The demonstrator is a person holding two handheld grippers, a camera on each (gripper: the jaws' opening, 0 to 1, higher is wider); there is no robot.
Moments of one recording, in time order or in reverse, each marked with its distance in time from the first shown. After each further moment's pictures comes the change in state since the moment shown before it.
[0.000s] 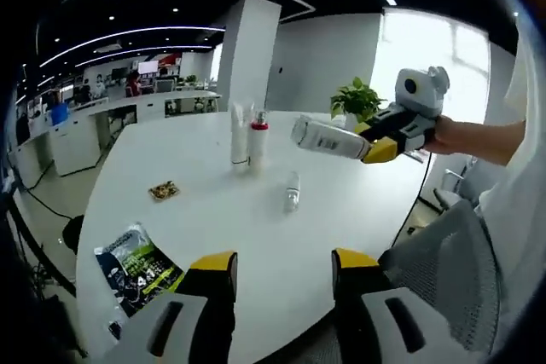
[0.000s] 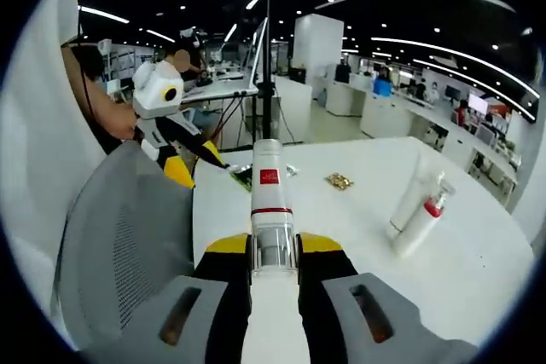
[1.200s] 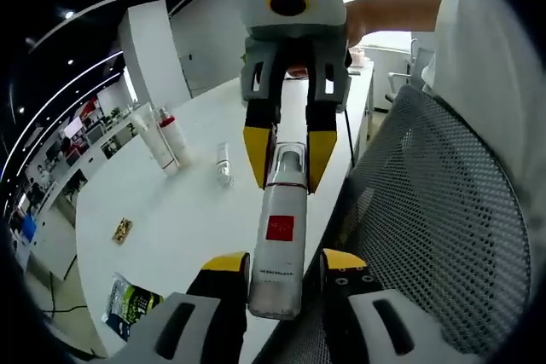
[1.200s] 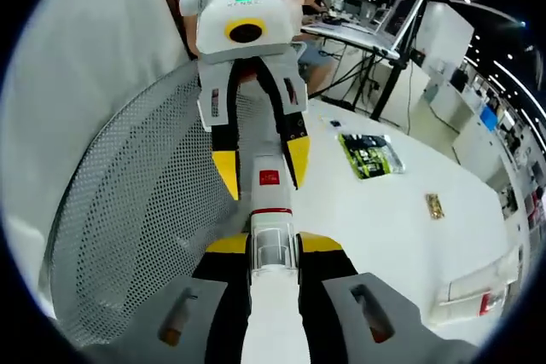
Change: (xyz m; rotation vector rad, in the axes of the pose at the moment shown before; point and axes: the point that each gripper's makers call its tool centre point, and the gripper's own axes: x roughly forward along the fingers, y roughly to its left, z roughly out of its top) left arm 0.015 -0.050 -0.050 0.463 0.205 -0.134; right arm 0.057 0.105 -0.036 -0.445 0.299 0.446
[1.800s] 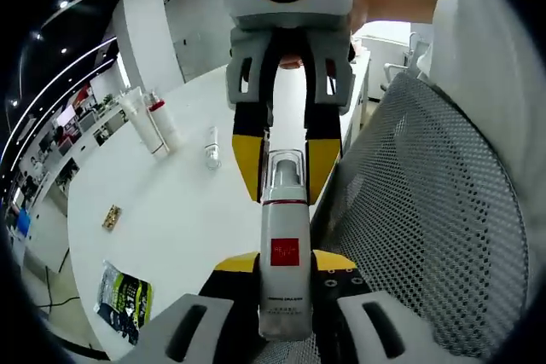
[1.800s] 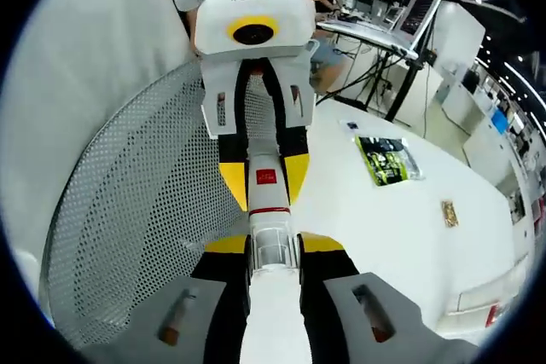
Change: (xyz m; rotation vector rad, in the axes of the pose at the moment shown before) left arm -0.001 -0.010 -0.011 -0.014 0.078 -0.033; right arm 0.015 0.009 0.001 0.018 0.003 0.029
